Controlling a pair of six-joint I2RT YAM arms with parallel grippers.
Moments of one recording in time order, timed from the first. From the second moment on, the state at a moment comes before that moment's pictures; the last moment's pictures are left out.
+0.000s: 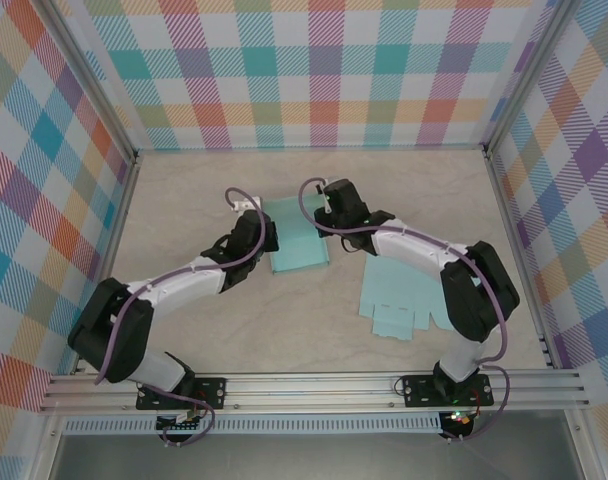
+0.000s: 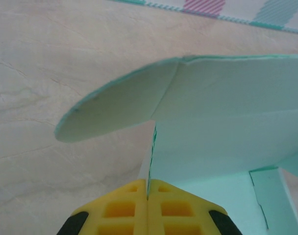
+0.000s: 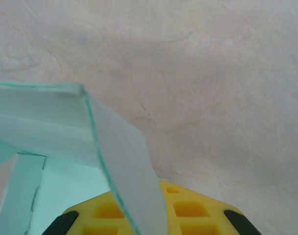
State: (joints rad) left arm -0.60 1.49 0.84 0.06 -0.40 -0.51; right arm 0.66 1.75 1.23 -0.18 0.12 0.26
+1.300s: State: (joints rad) left arm -0.67 1.62 0.75 0.32 -0.65 -0.69; right arm 0.67 1.80 1.09 0.01 0.02 0.47
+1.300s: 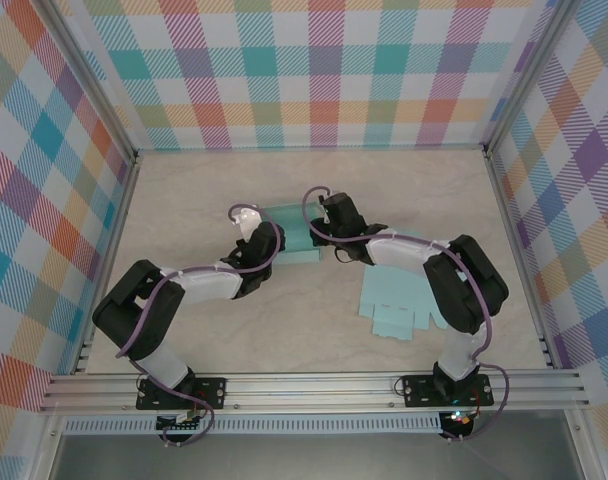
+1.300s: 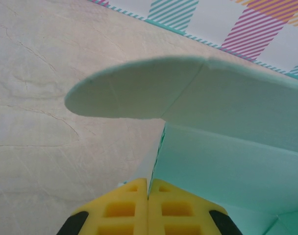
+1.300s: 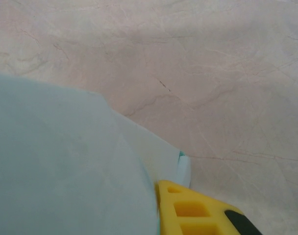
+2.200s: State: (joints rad) left arm -0.71 1.49 0.50 0.50 -0.65 -0.72; right arm 0.75 1.75 0.83 0.35 0.08 0.39
